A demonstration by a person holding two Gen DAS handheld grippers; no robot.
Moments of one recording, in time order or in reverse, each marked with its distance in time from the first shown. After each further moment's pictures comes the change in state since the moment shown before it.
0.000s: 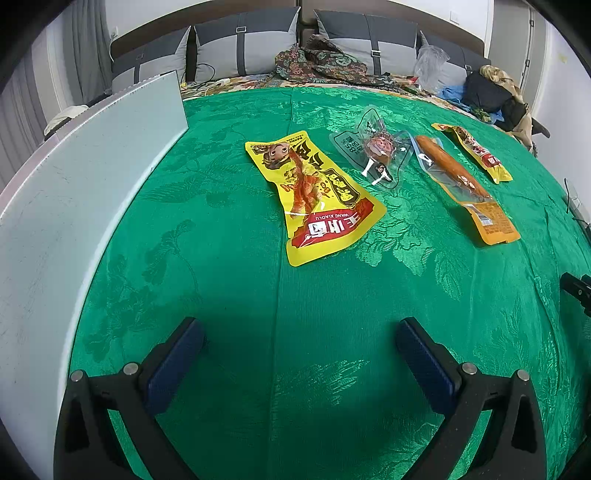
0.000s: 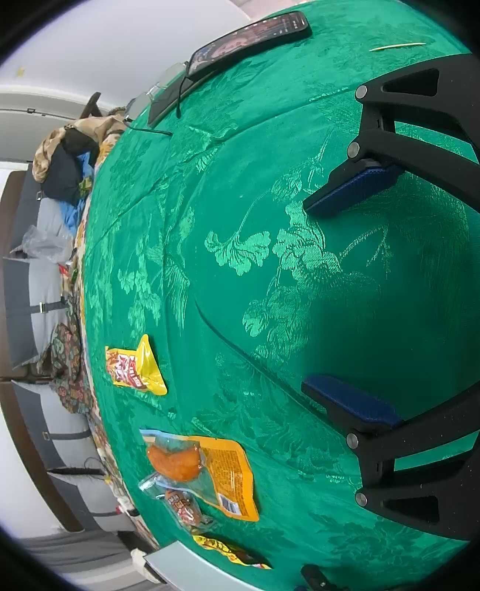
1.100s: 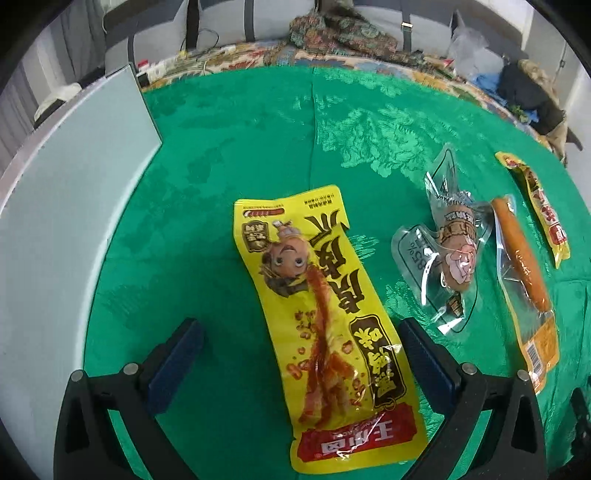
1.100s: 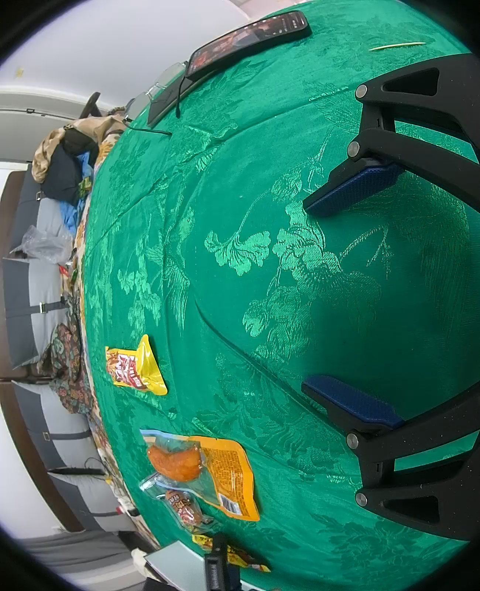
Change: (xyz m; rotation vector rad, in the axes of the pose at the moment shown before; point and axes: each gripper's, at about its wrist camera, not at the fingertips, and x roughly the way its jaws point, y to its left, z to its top) left arm 0.081 0.013 0.114 -0.045 0.161 0.024; right arm 0.000 -0.001 0.000 0.002 0.001 0.000
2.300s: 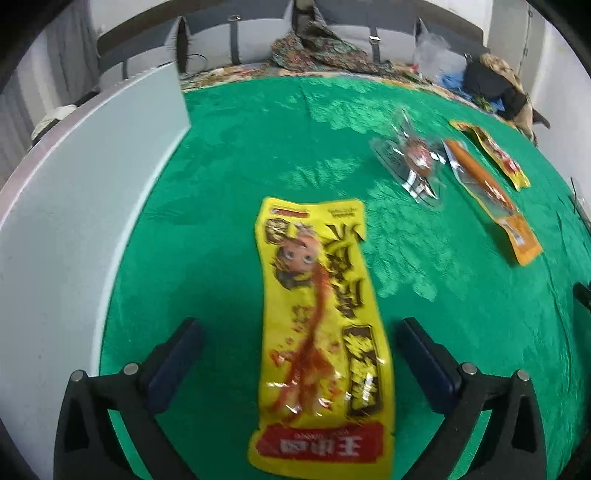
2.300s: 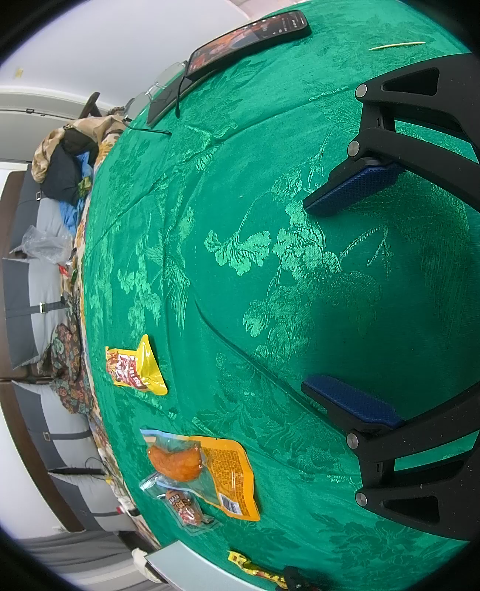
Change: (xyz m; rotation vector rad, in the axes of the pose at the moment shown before) left arm -0.048 0.034 -0.092 0.075 -0.105 -0.038; right arm 0.000 0.000 0.000 0.003 0.000 0.000
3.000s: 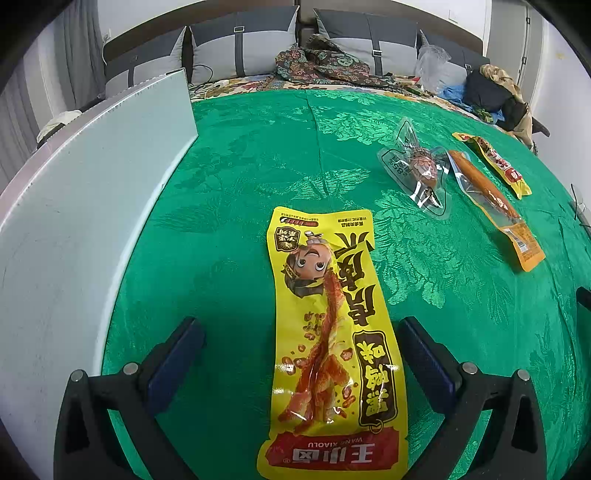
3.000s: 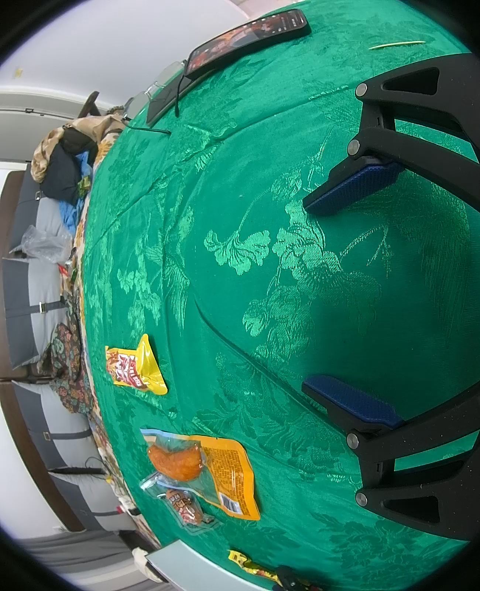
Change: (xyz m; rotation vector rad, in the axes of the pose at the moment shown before) left arm 0.001 0.003 -0.004 0.002 -0.052 0.002; right arm 0.000 -0.001 0.000 0.003 0.001 0.002
